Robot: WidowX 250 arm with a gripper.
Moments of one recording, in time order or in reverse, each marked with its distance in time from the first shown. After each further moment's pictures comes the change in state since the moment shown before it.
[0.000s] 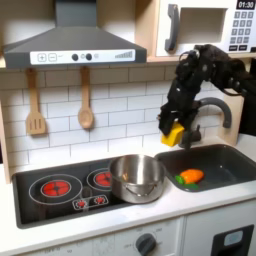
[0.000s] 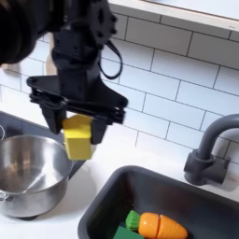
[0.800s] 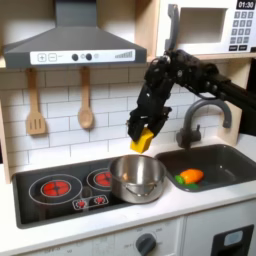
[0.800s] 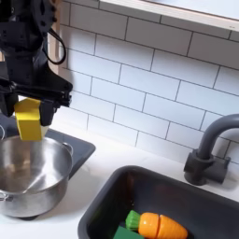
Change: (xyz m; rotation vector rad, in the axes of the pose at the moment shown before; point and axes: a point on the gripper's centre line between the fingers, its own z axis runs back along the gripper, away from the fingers) arm 0.015 0.056 -0.019 0.078 -0.002 0.036
